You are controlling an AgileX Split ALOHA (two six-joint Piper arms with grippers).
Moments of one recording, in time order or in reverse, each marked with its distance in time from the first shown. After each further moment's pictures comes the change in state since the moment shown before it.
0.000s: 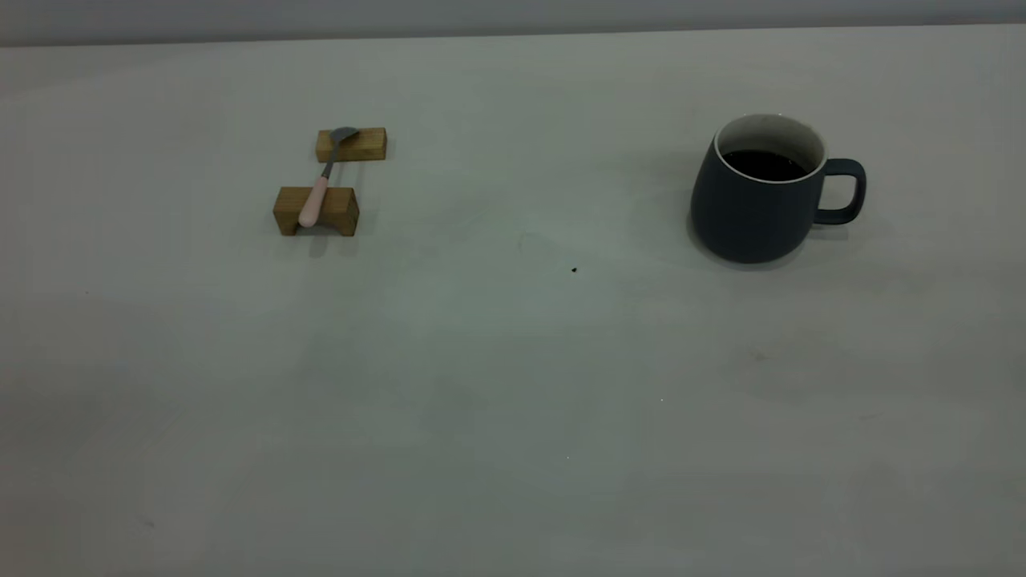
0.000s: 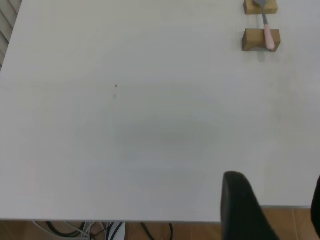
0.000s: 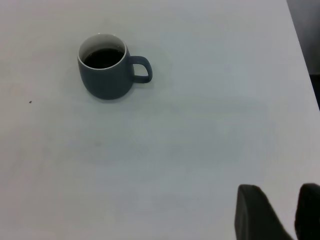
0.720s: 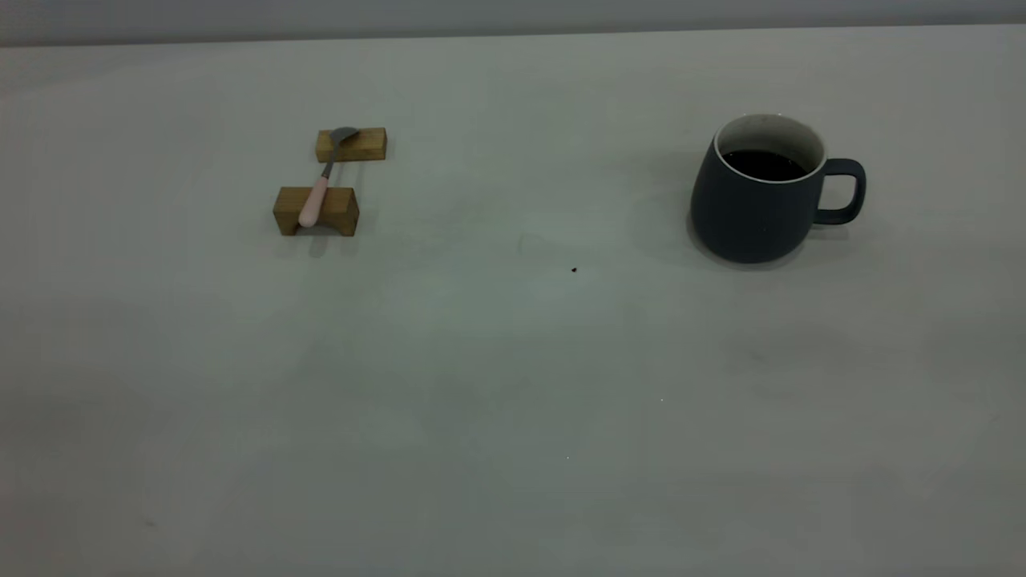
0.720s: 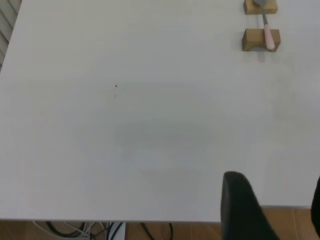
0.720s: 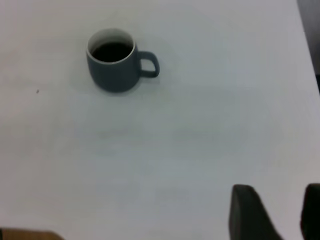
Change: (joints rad) left arm 0.000 0.000 0.000 0.000 0.000 0.000; right arm 0.000 0.131 -0.069 0.028 -0.003 -0.062
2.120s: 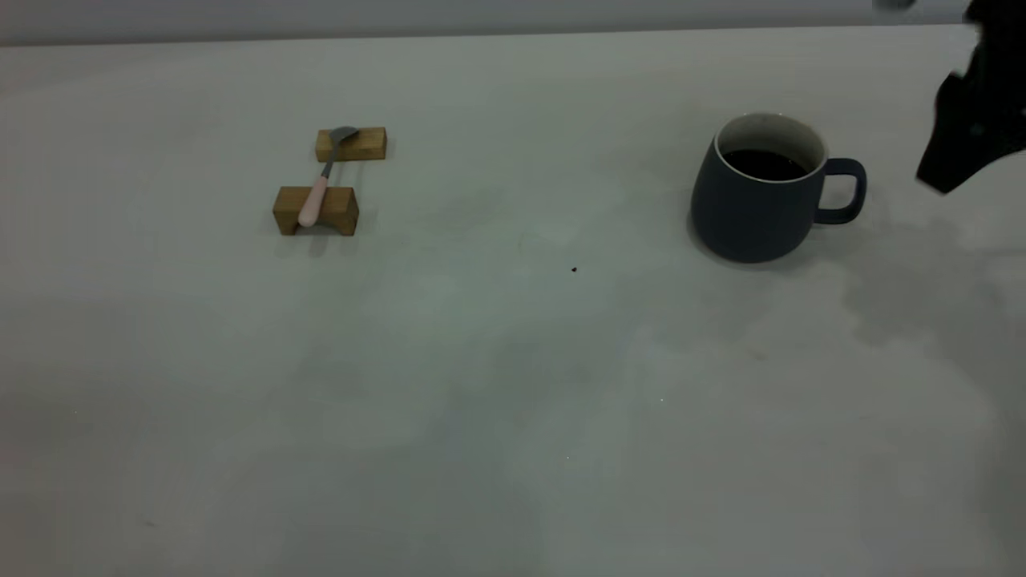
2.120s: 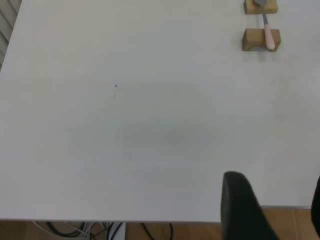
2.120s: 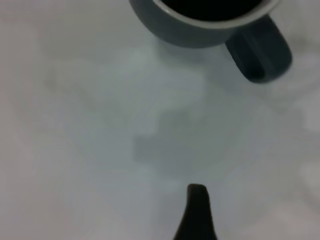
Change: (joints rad) left arm 0.000 0.000 0.000 0.000 0.000 0.000; right arm 0.020 1.878 -0.589 0.152 -0.609 -0.943
